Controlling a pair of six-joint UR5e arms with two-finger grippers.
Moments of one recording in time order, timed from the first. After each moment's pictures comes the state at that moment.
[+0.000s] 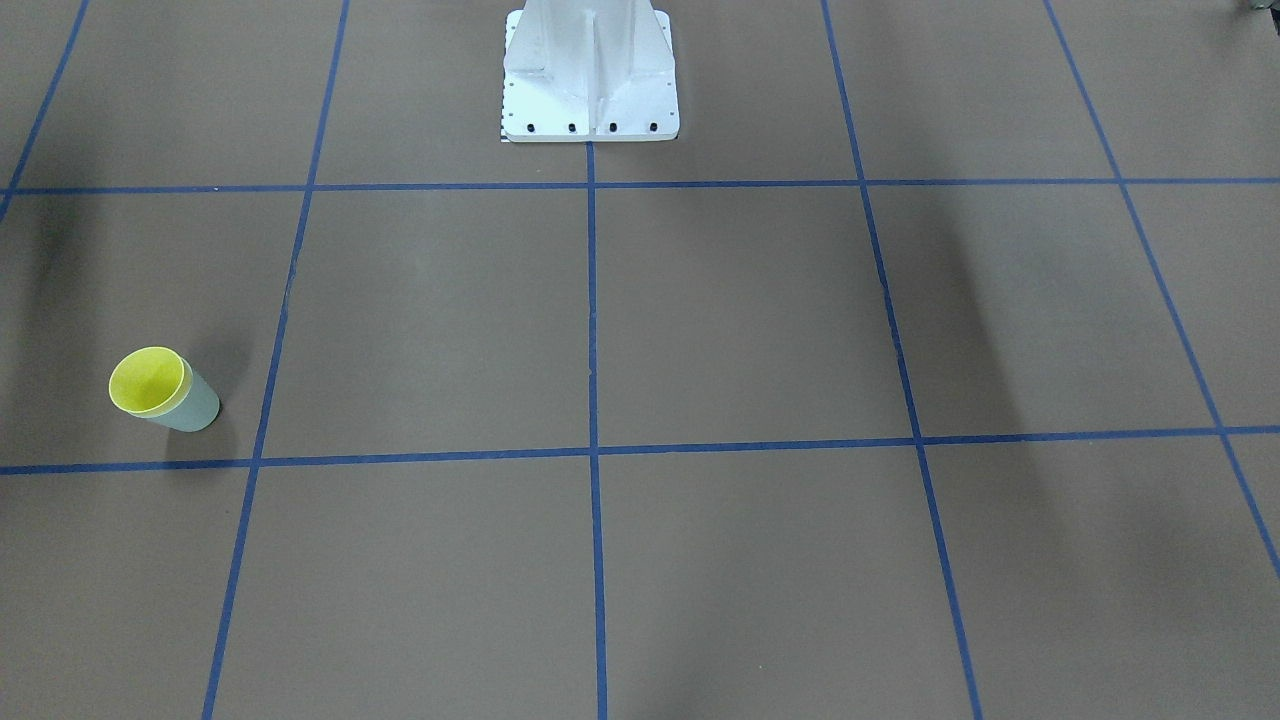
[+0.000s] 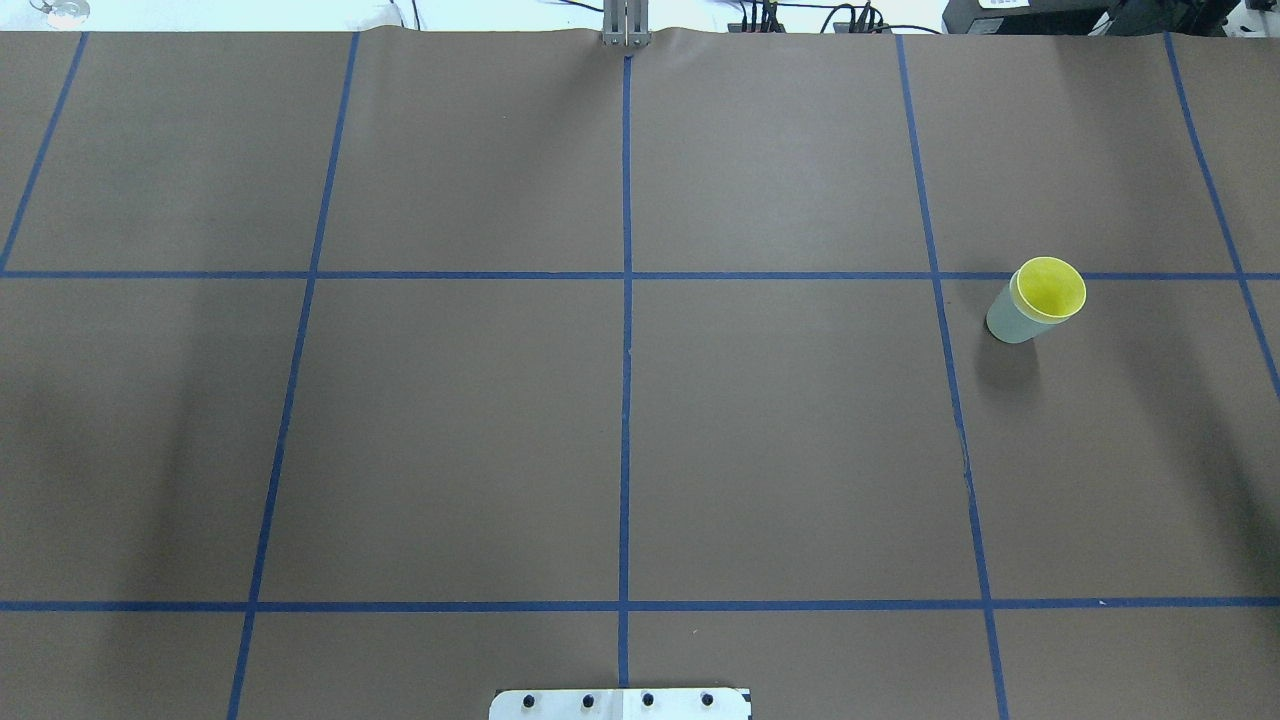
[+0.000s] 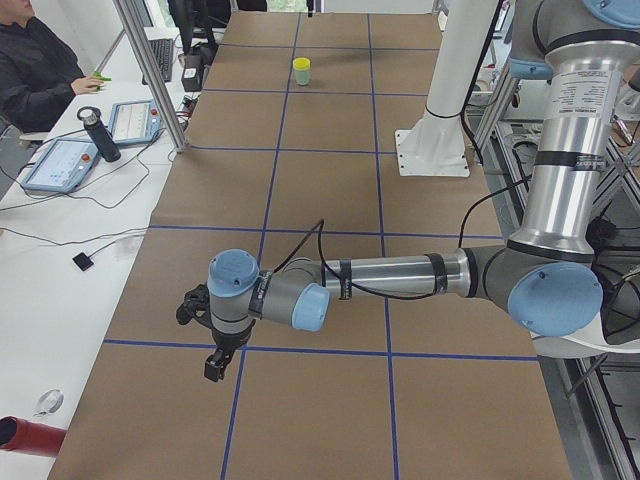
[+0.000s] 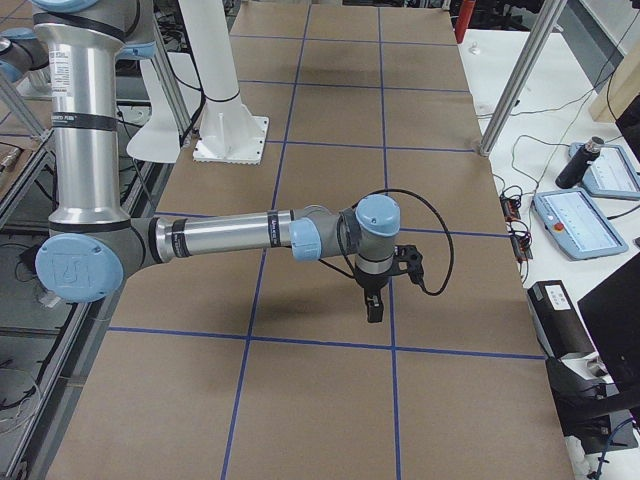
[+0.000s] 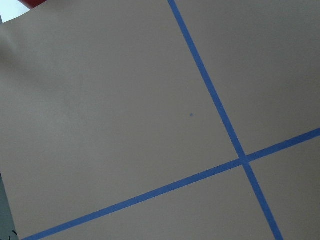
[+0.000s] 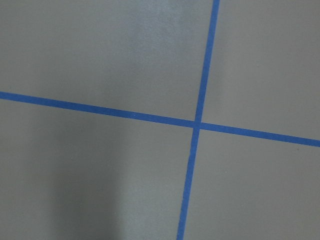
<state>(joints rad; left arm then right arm) -1.58 -1.67 -1.38 -1.90 -2.20 0.23 1.44 -1.59 1.71 -1.51 2.22 0.08</state>
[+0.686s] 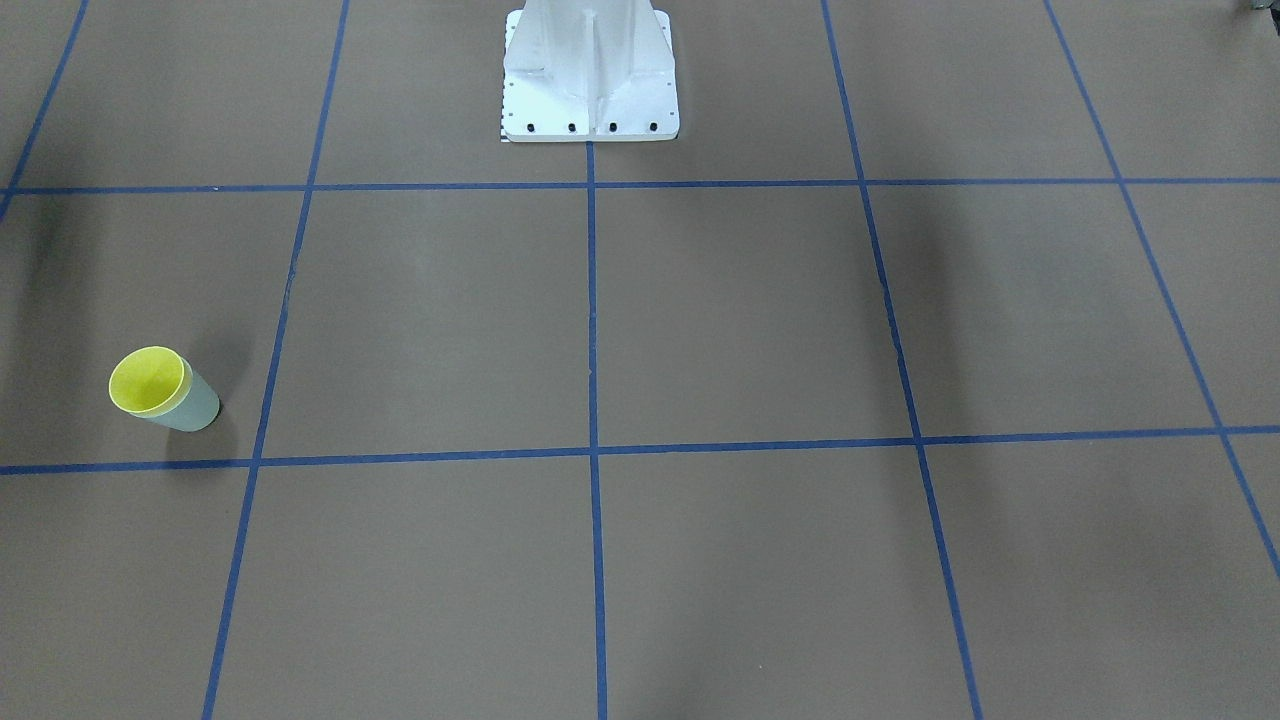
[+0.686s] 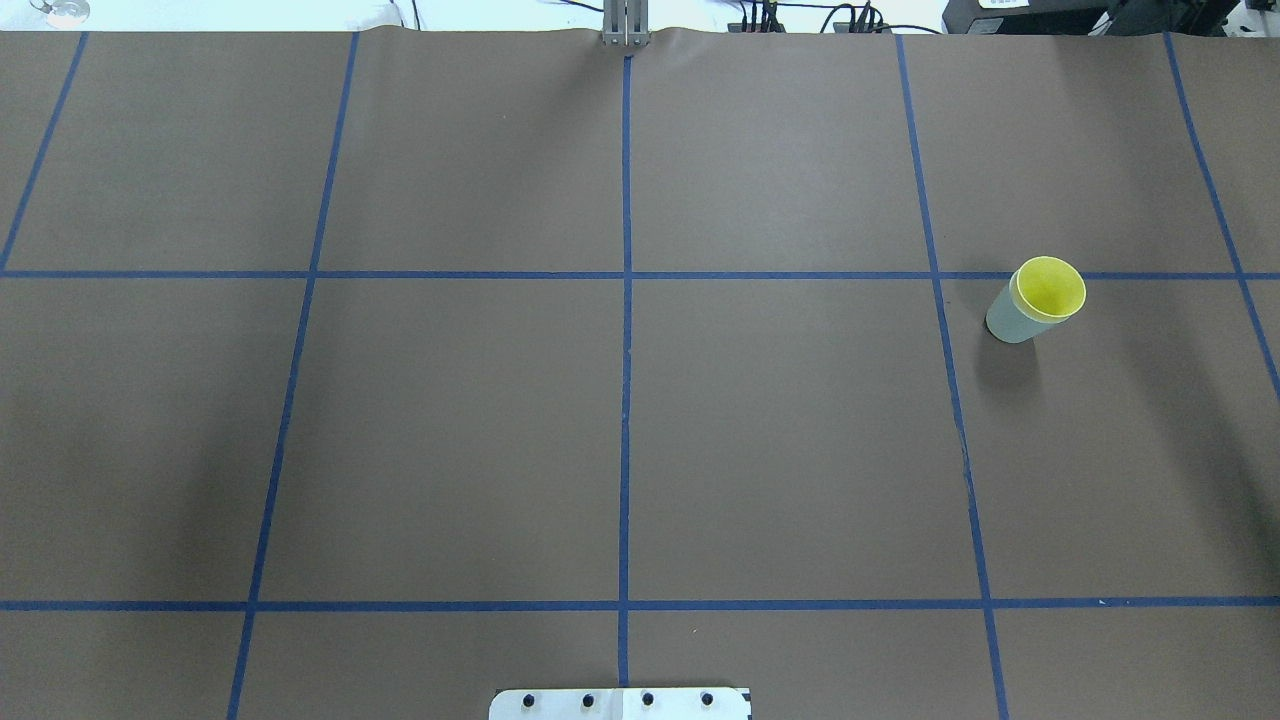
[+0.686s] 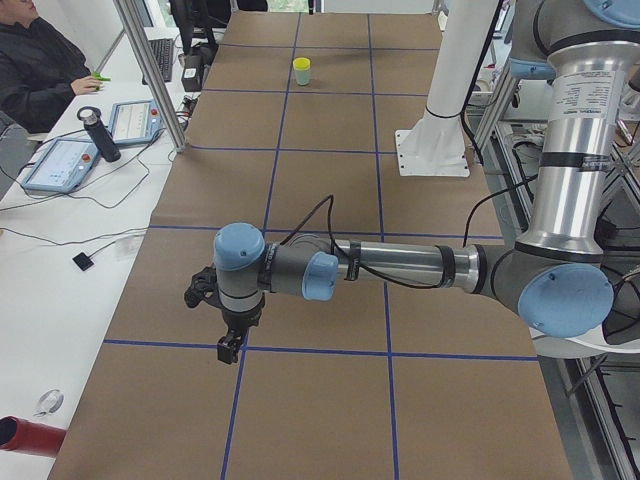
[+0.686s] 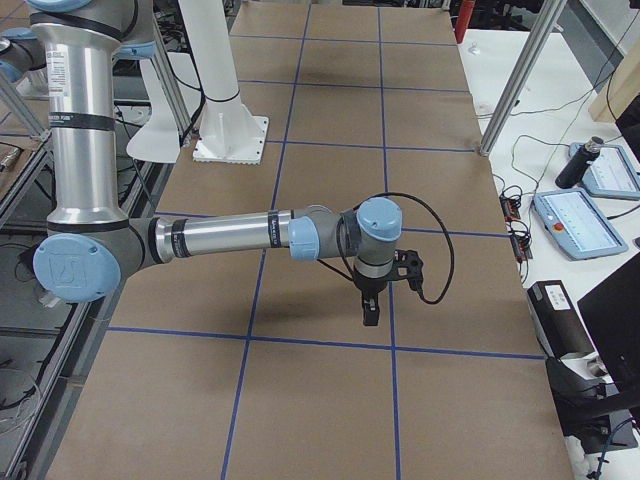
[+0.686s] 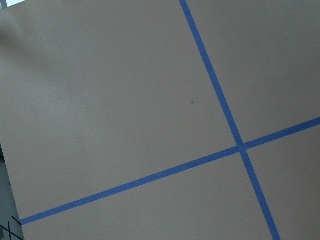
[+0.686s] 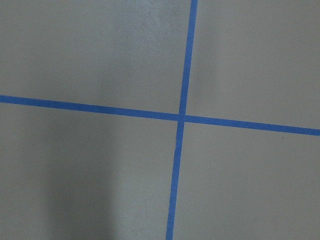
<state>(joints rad) -1.59 -1.62 -1.60 -1.62 -2.21 0.23 1.48 -1.58 1.71 -1.59 2.28 0.09</state>
